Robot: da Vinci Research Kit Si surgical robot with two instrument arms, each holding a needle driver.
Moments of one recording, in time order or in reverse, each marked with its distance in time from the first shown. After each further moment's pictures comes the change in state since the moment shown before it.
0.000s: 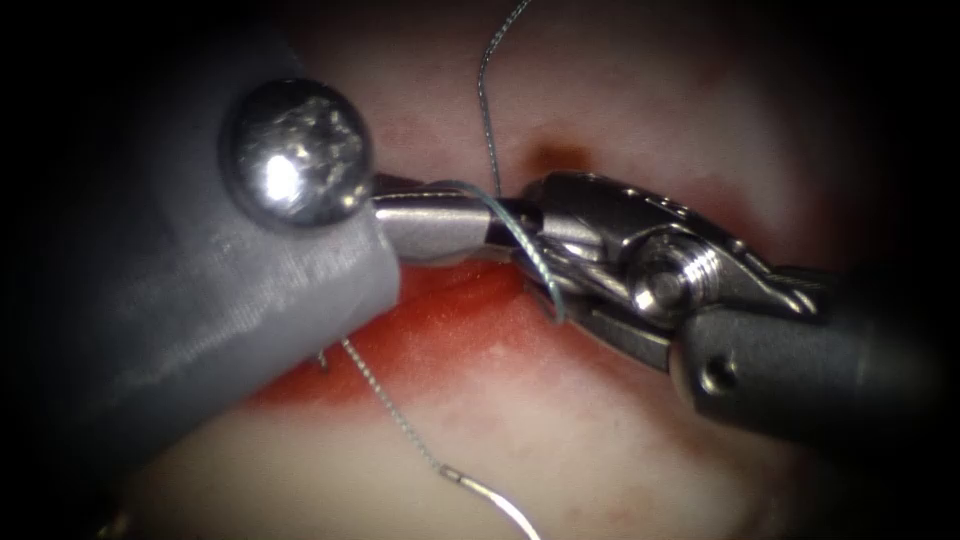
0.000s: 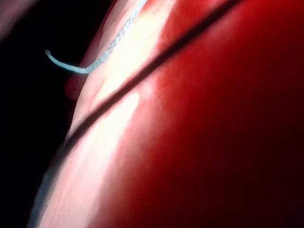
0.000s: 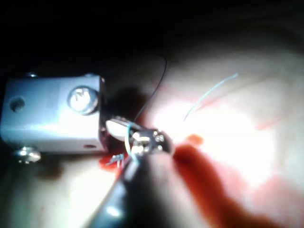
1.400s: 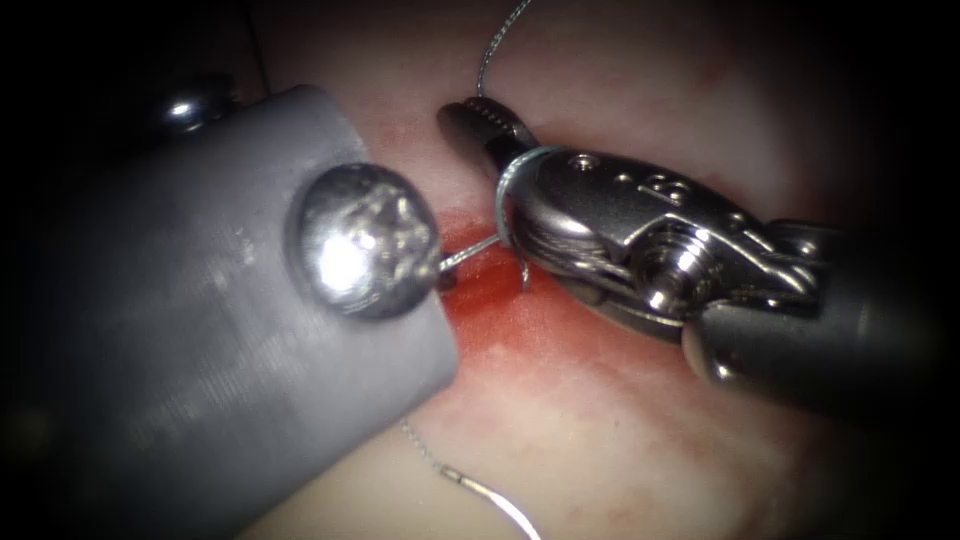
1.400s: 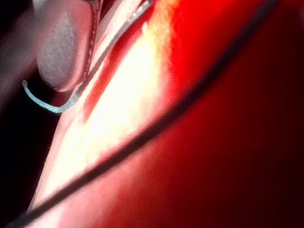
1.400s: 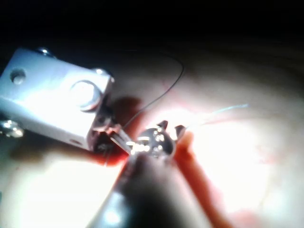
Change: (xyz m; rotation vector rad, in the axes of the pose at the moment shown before) right arm 0.001 0.001 0.000 -1.308 -0.120 -0.321; left arm -0.002 -0.002 0.001 0.065 0.059 -0.061
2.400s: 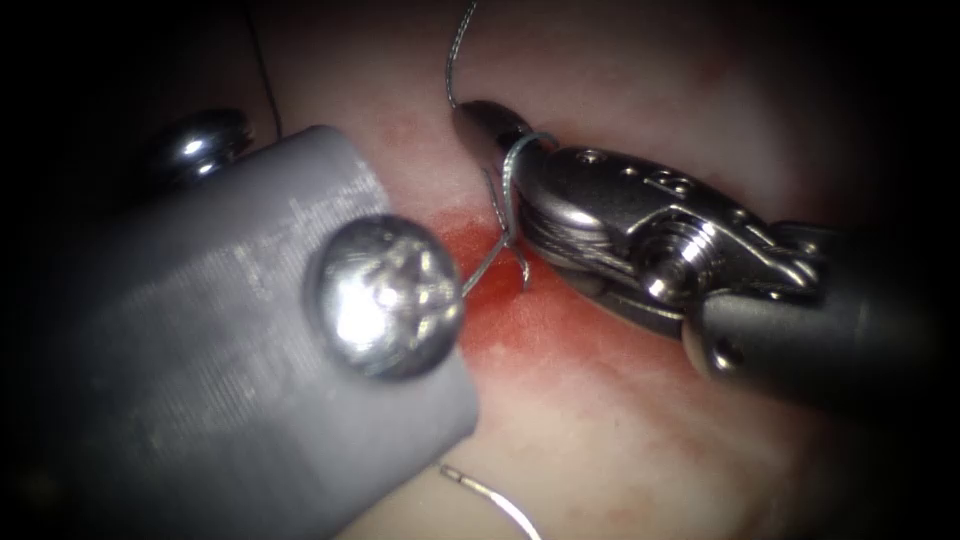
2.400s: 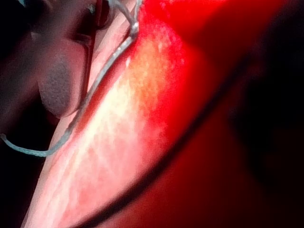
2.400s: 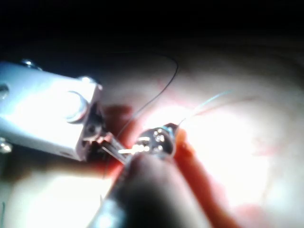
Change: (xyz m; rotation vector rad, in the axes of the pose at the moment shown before) right arm 0.000 0.000 0.000 0.010 -0.066 0.033; left arm -0.001 -0.002 0.000 0.022 0.036 0.003
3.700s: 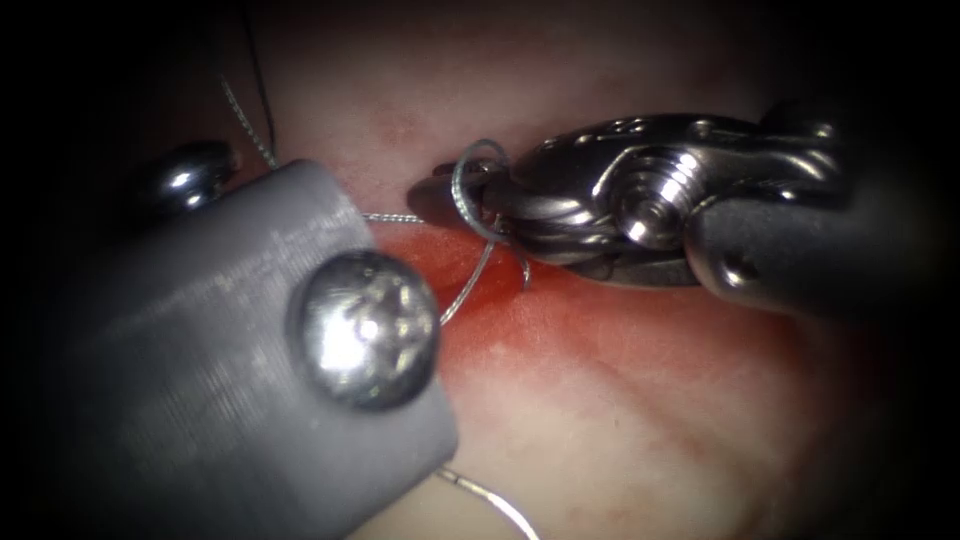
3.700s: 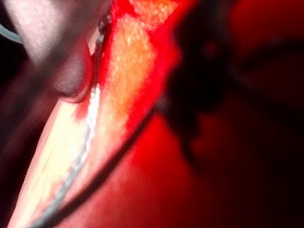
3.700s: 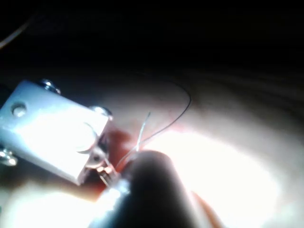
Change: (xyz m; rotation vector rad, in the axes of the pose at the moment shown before) right arm 0.000 -0.003 -0.001 0.330 -0.402 -0.436; left arm 0.001 -0.002 0.000 0.087 0.045 -0.068
